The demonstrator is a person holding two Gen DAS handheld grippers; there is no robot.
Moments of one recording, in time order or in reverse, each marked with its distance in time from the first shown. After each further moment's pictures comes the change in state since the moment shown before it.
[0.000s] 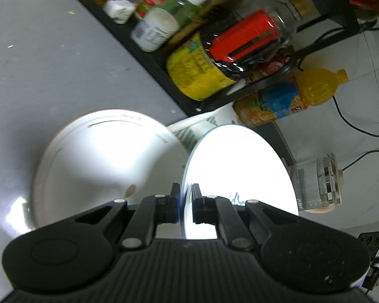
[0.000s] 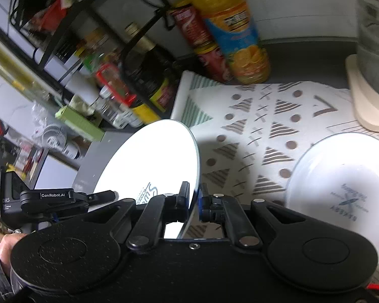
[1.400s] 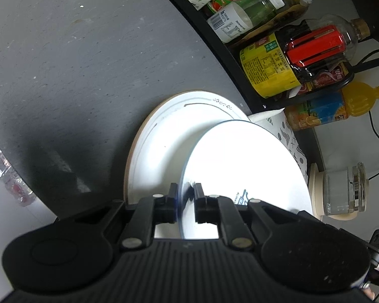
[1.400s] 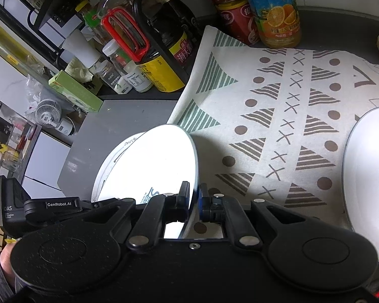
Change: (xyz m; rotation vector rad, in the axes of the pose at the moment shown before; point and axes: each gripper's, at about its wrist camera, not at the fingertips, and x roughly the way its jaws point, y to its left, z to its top) left arm -0.001 0.078 -0.013 -0.096 0.018 0.081; right arm 0.059 0.038 -0.023 -0.022 0.099 -0.032
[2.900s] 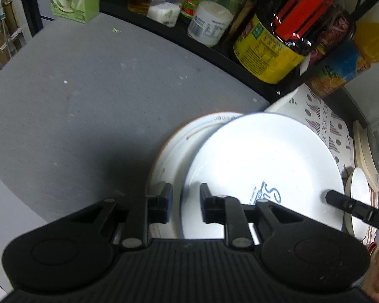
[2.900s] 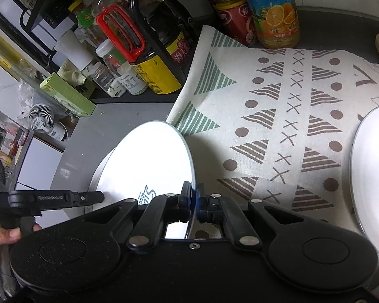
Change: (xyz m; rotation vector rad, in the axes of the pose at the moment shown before) left arm -0.007 -0.054 0.029 0.321 0.015 0.293; right arm 0.013 0.007 0.000 0.013 -0.027 -0.042
